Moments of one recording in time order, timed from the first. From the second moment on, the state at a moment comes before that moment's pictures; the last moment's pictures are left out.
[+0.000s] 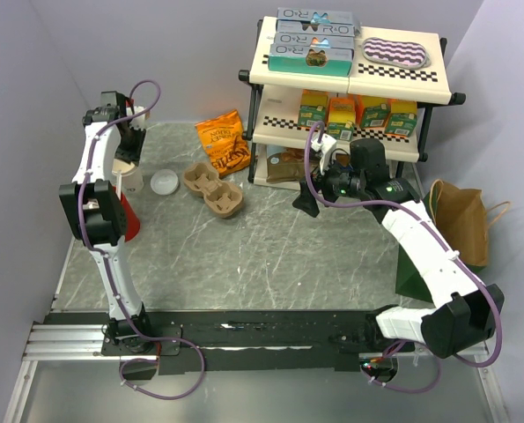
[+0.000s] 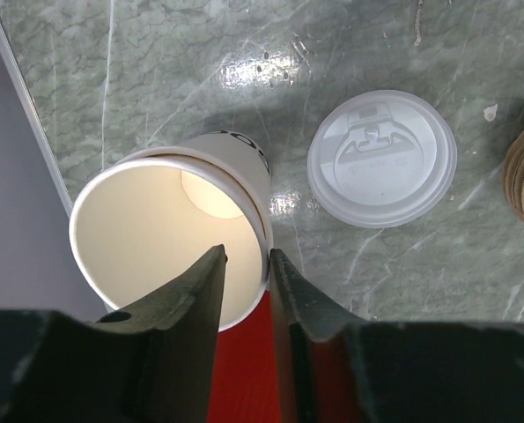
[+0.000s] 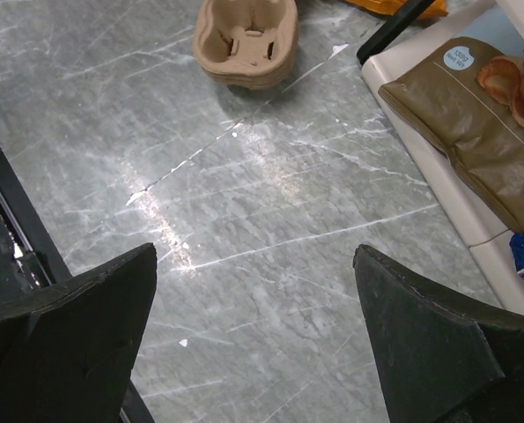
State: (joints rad) left arm 0.12 2.16 2.12 -1.01 0.01 0.30; right arm 0.33 1.25 1.22 -0.58 -0.56 -0.25
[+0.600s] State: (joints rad) left arm 0.11 2.16 2.11 -1.01 -0.02 0.33; right arm 0.33 1.25 1.22 -0.58 -0.54 -0.26
